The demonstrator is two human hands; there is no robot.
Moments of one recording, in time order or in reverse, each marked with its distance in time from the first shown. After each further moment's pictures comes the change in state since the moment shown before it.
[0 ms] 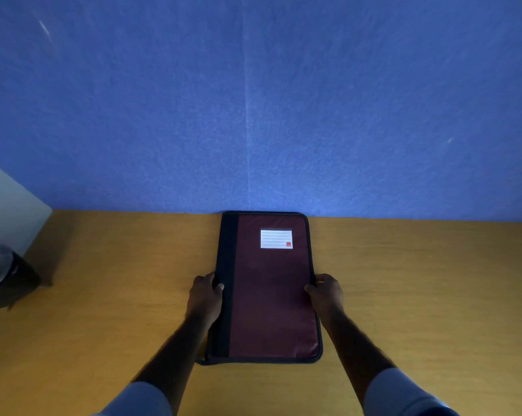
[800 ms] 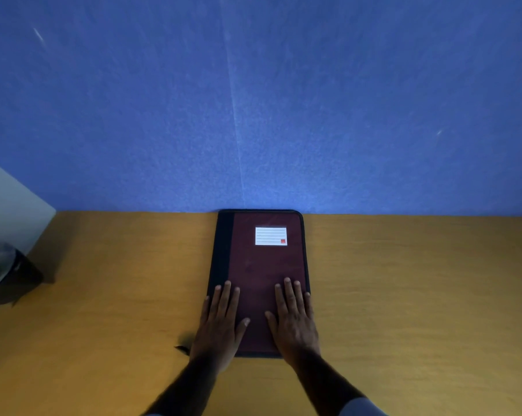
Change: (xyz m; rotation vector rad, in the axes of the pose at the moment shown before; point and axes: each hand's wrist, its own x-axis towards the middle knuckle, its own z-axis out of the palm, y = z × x) left_hand -0.068 -0.031 0.052 0.695 0.048 0.515; right_hand -0.063 0.051 0.043 -0.770 0.015 -0.716
